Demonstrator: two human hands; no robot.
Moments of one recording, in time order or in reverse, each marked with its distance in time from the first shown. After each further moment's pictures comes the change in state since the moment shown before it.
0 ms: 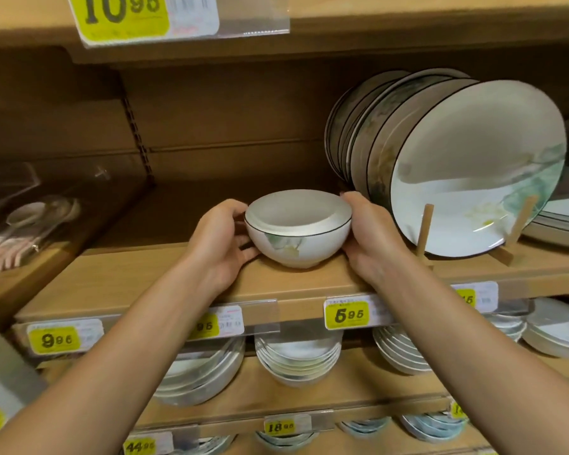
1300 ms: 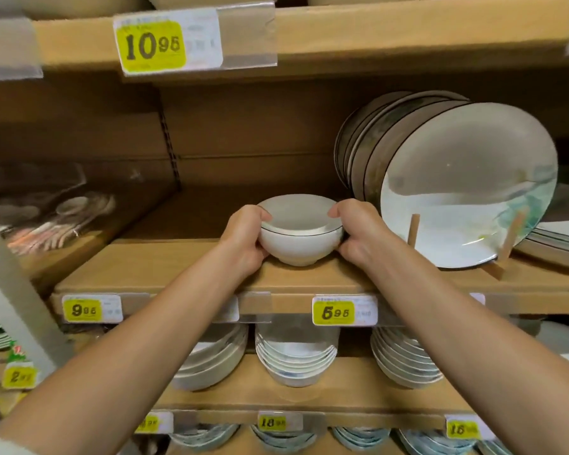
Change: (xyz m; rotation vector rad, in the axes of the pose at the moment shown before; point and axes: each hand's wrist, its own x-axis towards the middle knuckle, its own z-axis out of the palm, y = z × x) left_hand -0.003 -0.008 0.034 -0.014 0.144 0.001; right_hand 0.013 -0.016 0.004 -0.109 -0.070 0.157
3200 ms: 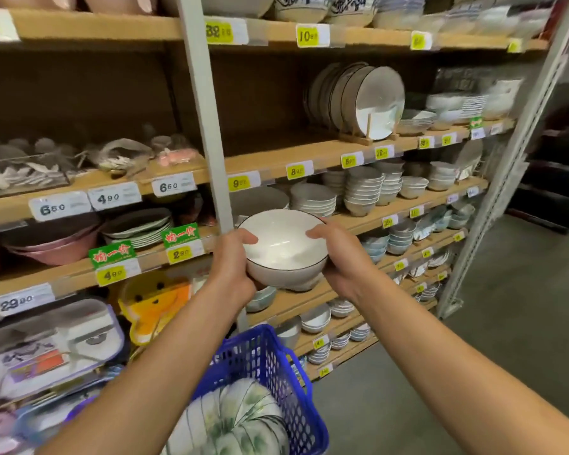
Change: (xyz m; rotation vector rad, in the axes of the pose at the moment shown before) left_hand -0.240 0.030 -0.417 0.012 -0.415 -0.319; right_hand -0.411 0.240 0.248 0.100 0.241 -0.176
